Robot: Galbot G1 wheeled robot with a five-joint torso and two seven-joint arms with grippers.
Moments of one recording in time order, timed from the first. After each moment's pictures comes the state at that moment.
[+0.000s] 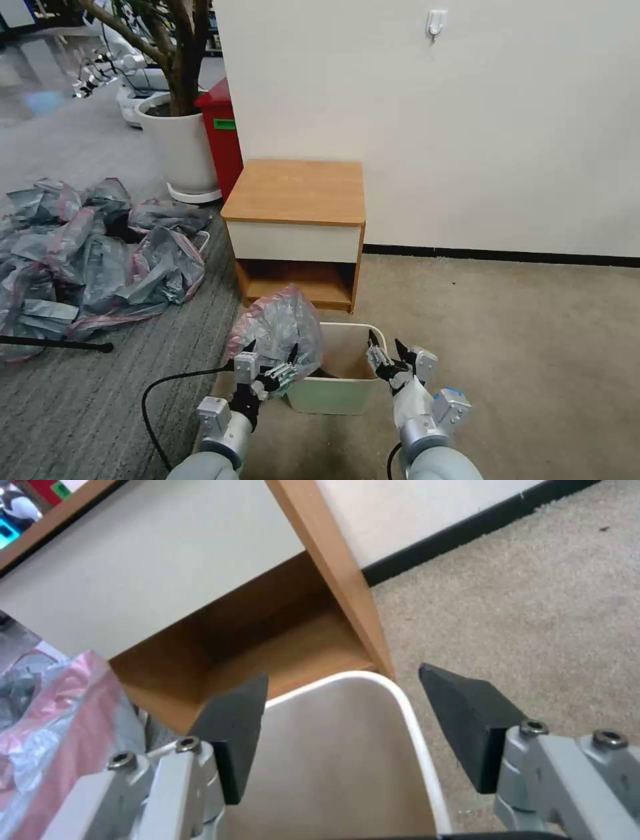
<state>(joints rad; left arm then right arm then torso) 1.66 -1.41 -0.40 -2.05 -0.26 0.16 0.02 -1.56 1.26 0.09 2.12 0.61 -0.06 0.54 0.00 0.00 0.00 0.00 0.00</state>
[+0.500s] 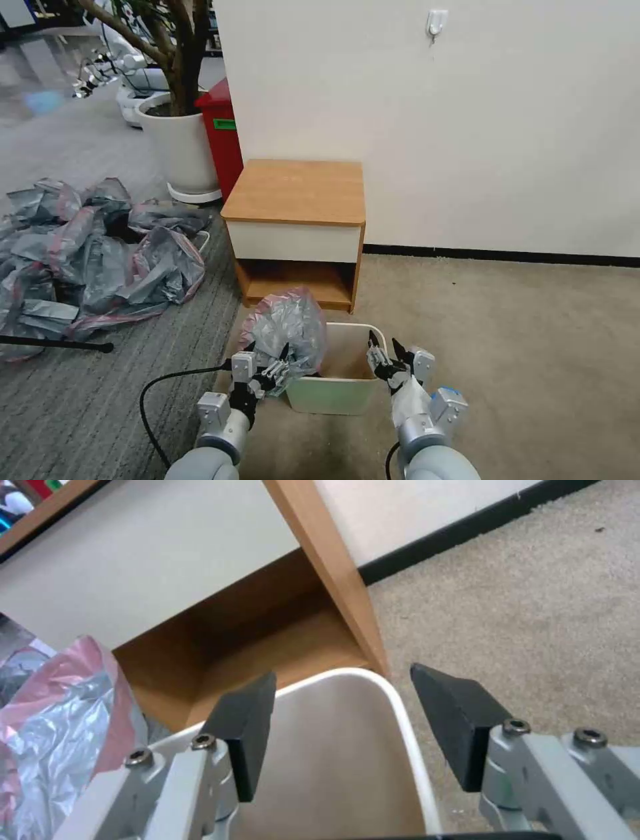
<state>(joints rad) 1.64 -1.40 -0.39 -2.02 -0.26 0.20 -0.01 -1.56 1.26 0.09 2.11 0.61 -0.06 0.54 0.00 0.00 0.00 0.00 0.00</state>
